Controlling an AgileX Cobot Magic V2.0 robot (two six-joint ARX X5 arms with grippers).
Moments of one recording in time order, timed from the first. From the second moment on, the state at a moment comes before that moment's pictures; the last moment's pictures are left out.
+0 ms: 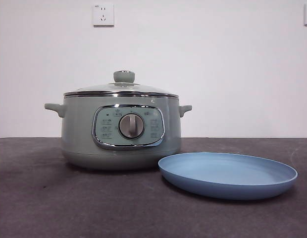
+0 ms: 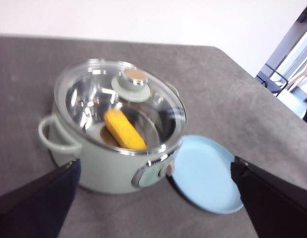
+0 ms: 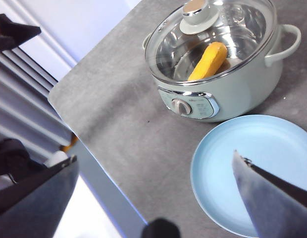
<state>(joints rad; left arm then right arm) 0.07 0.71 0.93 -0.65 0.68 -0.06 0.11 0.91 1.10 -0.91 -0.81 -0.14</state>
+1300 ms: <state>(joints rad) -0.35 1.69 1.34 -0.09 0.23 0.07 0.11 0.92 1.10 -0.91 -0.80 -0.14</state>
